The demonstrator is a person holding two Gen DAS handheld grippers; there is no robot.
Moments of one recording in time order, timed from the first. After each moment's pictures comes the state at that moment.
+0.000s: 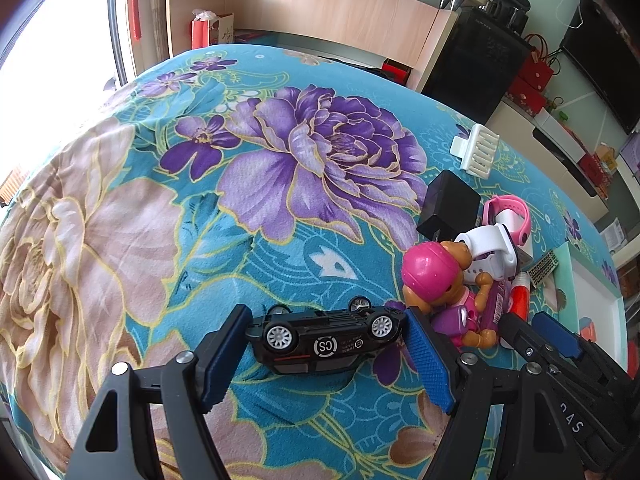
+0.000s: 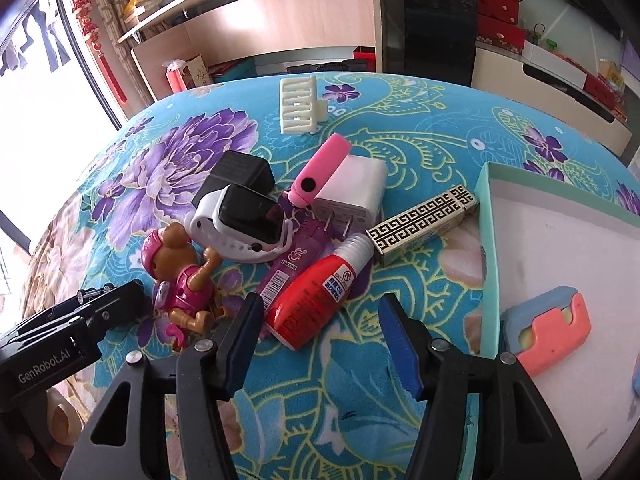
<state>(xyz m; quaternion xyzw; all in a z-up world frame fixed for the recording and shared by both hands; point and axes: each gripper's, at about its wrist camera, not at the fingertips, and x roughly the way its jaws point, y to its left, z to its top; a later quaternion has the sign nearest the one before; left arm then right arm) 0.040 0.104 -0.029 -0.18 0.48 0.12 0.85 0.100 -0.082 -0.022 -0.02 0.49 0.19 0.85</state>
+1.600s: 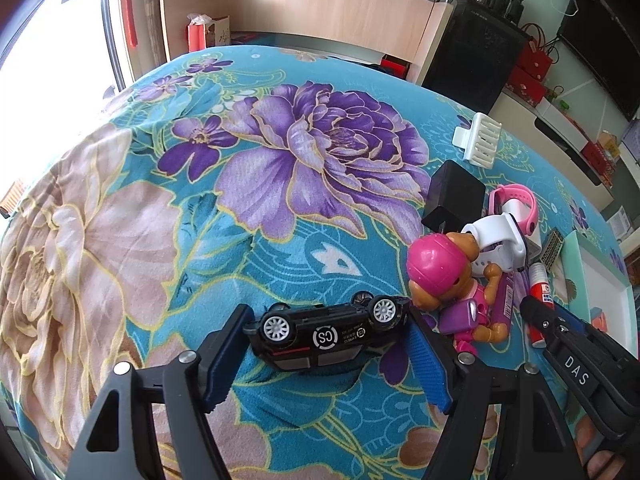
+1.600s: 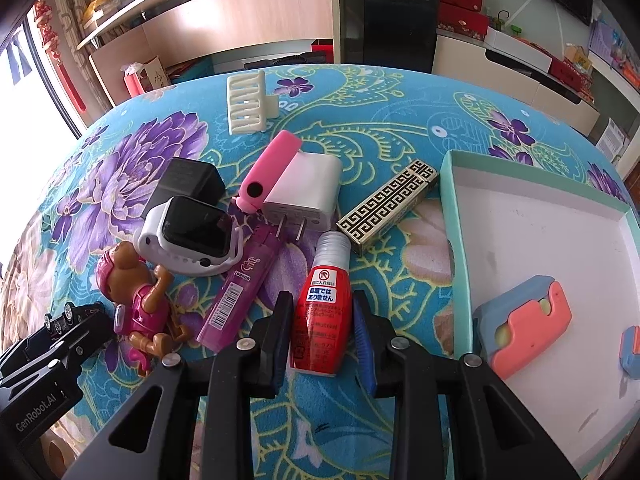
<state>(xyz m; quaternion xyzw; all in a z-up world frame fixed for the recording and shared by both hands) 0.042 0.100 -0.033 -0.16 0.48 0.13 0.85 0.113 -0.086 -0.027 -0.02 0.51 0.11 0.86</state>
